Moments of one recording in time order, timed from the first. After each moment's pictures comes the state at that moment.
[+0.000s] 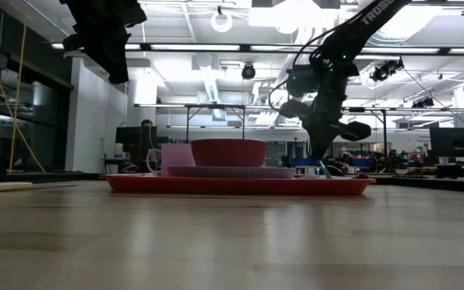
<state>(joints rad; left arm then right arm) -0.01 1.15 1.08 -1.08 -0.54 -0.82 -0.68 1.72 1.18 -0.79 -0.24 0.79</state>
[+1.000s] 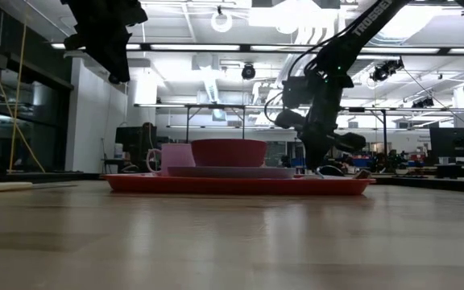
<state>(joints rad) -0.01 1.16 1.08 -1.07 -0.56 -0.82 -0.68 1.80 1.18 -0.73 -0.30 0.78</state>
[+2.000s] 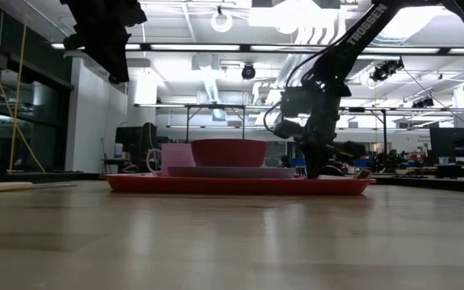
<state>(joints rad) -0.01 1.16 1.08 -1.08 -0.56 -0.82 -0.70 1.87 1.18 -0.71 -0.31 0.78</state>
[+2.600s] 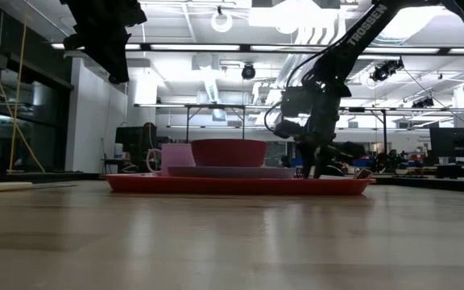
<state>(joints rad) -0.01 1.16 1.08 -1.08 -0.56 -0.82 -0.70 1.87 1.18 -0.70 -0.31 0.78</state>
